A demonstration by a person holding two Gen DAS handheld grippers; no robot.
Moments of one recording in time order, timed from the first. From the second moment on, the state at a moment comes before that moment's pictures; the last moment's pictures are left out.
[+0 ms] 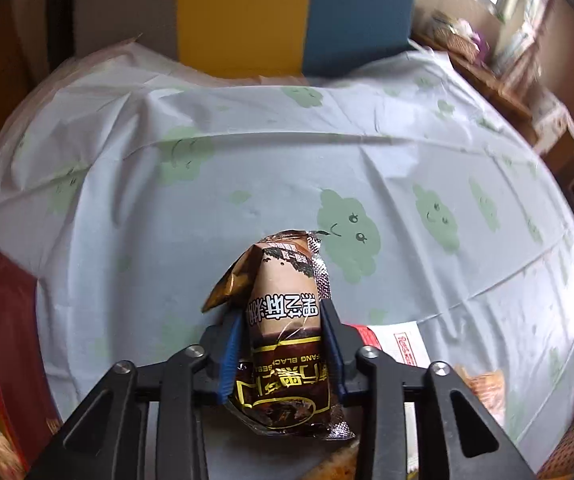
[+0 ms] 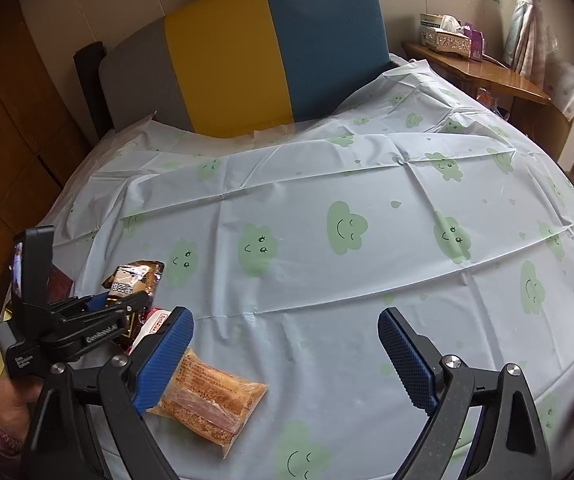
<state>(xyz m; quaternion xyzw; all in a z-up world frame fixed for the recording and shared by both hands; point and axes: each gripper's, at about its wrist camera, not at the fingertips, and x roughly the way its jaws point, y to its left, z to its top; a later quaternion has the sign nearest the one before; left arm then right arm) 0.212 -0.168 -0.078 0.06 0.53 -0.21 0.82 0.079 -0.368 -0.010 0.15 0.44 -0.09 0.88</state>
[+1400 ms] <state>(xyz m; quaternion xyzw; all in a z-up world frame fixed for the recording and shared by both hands) 0.011 -0.102 -0.083 0.12 0.46 -0.25 0.84 0.083 -0.340 -0.036 0.11 0.48 -0.05 0.87</state>
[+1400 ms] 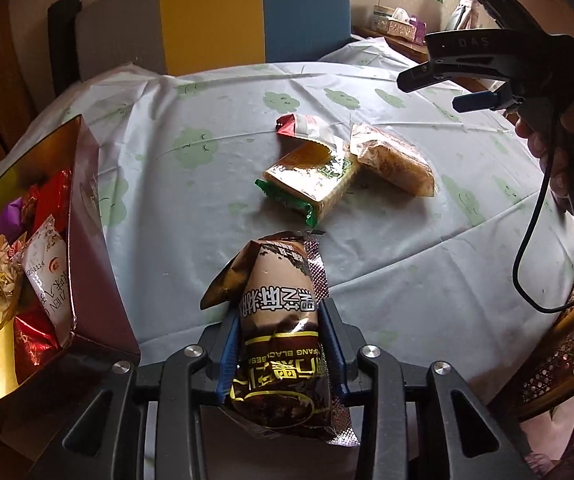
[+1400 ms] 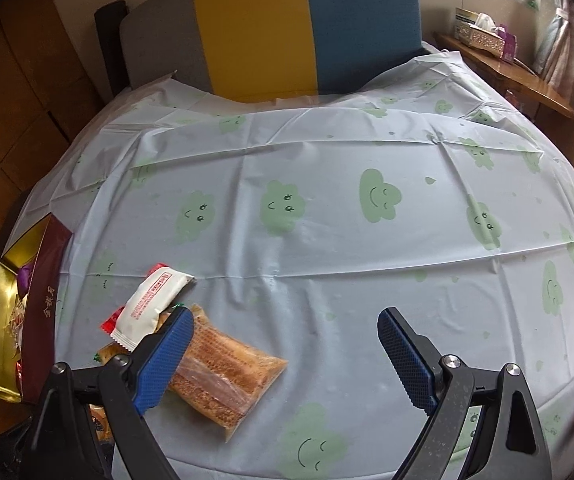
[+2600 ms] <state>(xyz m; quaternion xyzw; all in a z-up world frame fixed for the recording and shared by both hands) 0.005 -0.092 -0.084 0.10 0.45 -0.26 0.85 0.162 -0.231 -0.087 0.09 0.57 0.02 0.82</state>
